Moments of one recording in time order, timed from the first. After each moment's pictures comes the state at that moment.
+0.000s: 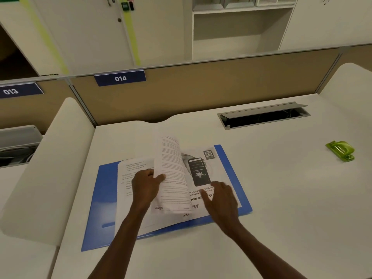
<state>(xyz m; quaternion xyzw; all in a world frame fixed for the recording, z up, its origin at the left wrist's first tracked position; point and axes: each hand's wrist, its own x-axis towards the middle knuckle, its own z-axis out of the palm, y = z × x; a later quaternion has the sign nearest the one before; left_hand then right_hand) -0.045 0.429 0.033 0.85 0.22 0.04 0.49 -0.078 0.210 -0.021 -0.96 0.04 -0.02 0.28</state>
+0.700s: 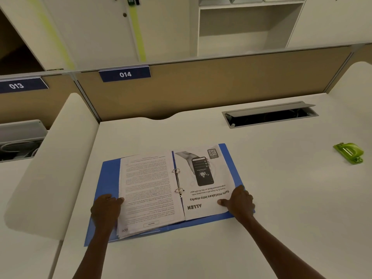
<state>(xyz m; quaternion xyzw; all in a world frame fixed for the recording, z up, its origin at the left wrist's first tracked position) -0.098 0.536 -0.023 0.85 0.40 0.03 0.34 -0.044 0.170 -0.055 -0.93 0.25 0.15 0.23</state>
